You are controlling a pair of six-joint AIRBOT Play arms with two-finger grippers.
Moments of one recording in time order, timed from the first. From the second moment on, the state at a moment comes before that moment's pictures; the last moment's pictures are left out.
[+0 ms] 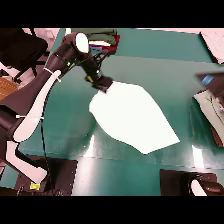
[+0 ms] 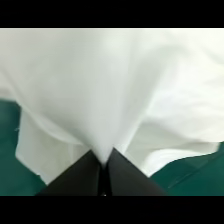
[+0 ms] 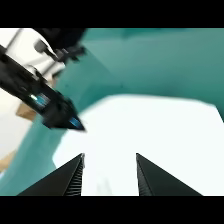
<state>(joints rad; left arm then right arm) -0.37 -1.70 1.80 1.26 -1.59 -1.52 -0.12 -0.68 0.99 -0.63 1.12 1.32</state>
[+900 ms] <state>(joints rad) 0.08 -1.56 1.71 1.15 -1.59 -1.50 -0.32 -0.69 0.23 -0.57 1.14 1.38</state>
